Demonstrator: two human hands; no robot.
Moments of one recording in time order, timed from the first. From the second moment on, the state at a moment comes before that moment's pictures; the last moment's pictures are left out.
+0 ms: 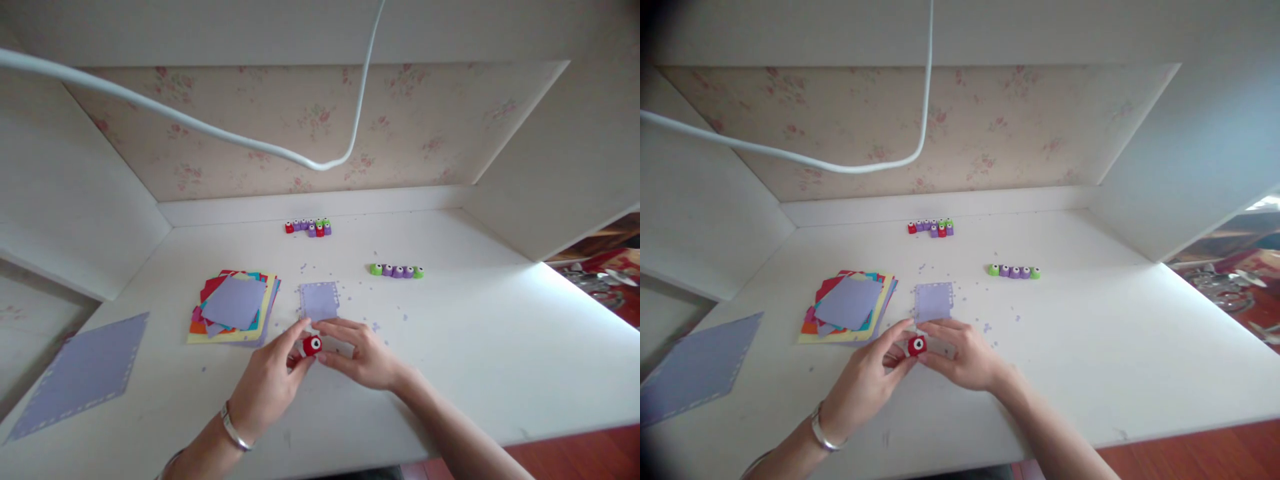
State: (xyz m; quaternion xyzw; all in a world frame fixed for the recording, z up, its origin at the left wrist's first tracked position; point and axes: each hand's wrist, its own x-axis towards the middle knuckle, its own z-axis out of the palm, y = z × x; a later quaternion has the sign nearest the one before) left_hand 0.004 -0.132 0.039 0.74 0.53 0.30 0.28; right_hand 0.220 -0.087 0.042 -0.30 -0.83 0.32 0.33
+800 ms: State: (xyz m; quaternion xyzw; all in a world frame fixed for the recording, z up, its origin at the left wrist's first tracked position) left_hand 0.001 -0.110 0.004 0.85 0.44 0.28 0.11; right_hand 0.386 -0.043 0.023 -0.79 -0.43 0.19 0.39
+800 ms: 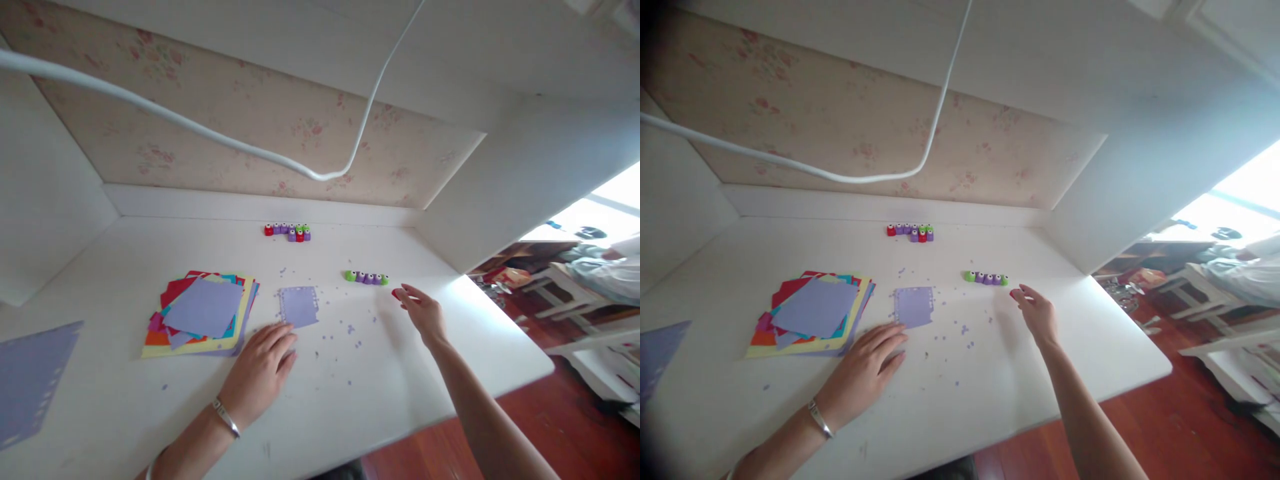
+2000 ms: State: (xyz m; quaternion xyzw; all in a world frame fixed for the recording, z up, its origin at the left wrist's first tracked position) left_hand 0.003 -0.113 0.005 0.83 0.47 0.28 0.12; right_hand 0.329 -0.040 0.021 -0.73 -0.60 -0.09 0.32
